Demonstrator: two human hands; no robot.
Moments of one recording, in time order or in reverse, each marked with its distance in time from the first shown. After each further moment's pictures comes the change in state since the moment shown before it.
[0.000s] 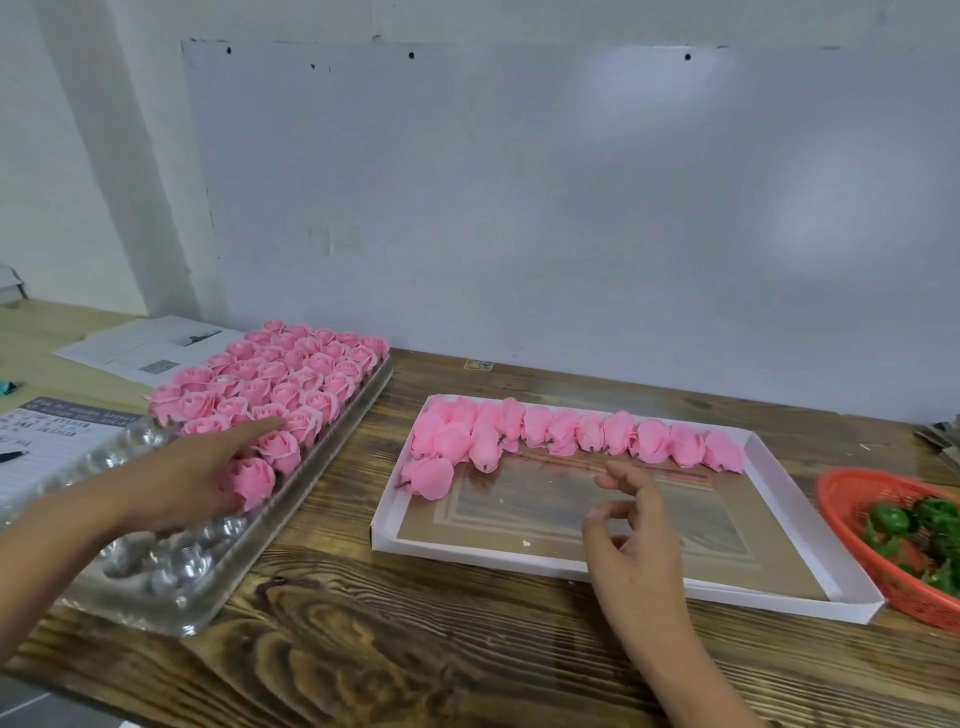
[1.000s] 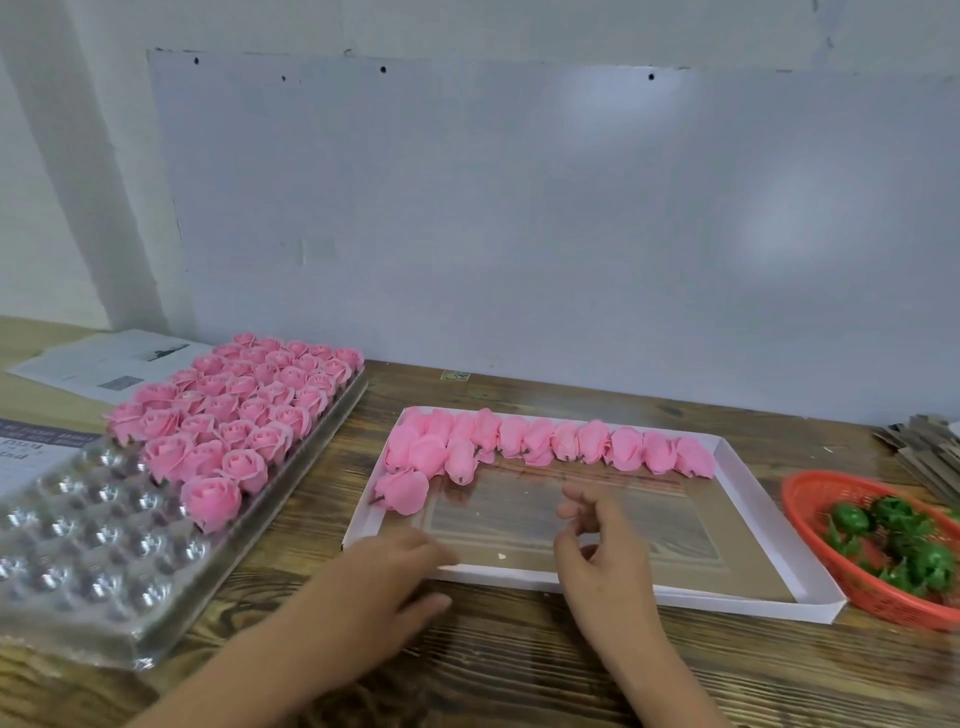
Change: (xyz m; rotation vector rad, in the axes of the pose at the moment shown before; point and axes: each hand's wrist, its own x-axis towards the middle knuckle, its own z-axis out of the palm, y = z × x) left_hand -0.047 0.155 0.112 0.096 0.065 0.555; right_hand 0.002 -0.003 -0.002 -0.141 -0.045 0.031
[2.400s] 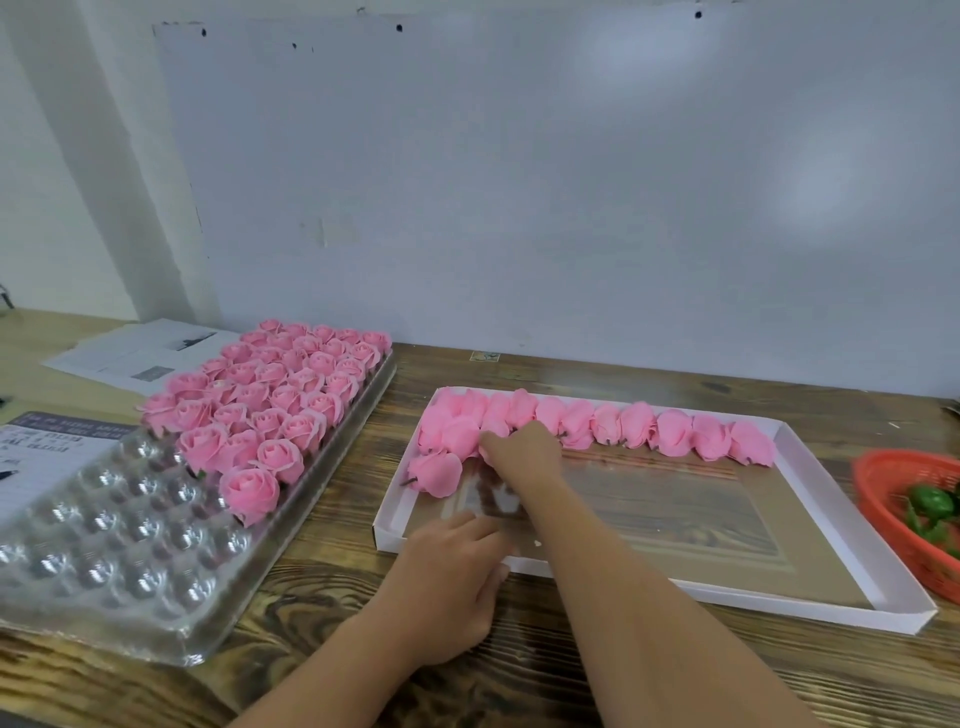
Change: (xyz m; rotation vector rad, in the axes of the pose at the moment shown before) left_hand 0.024 -0.009 0.038 0.070 0.255 0.211; right_hand 0.099 -0.021 0.126 -0.170 -0.270 0.486
